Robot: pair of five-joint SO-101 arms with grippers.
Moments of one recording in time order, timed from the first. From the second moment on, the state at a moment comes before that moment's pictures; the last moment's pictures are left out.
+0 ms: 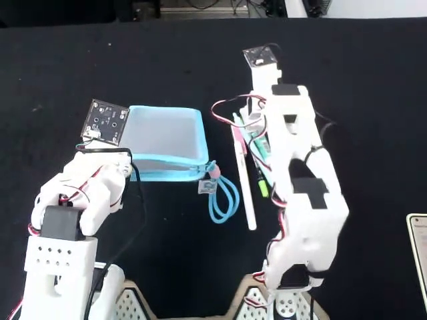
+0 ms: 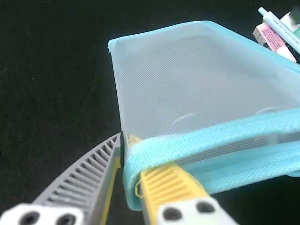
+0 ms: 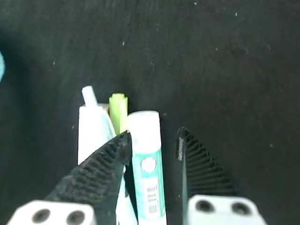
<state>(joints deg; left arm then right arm) 0.7 -63.9 50.4 65.7 -12.1 -1.5 26.3 -4.1 59.2 11.5</state>
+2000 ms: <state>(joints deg) 0.7 -63.9 51.3 65.7 -12.1 34.4 -3.1 28.4 67.5 35.6</state>
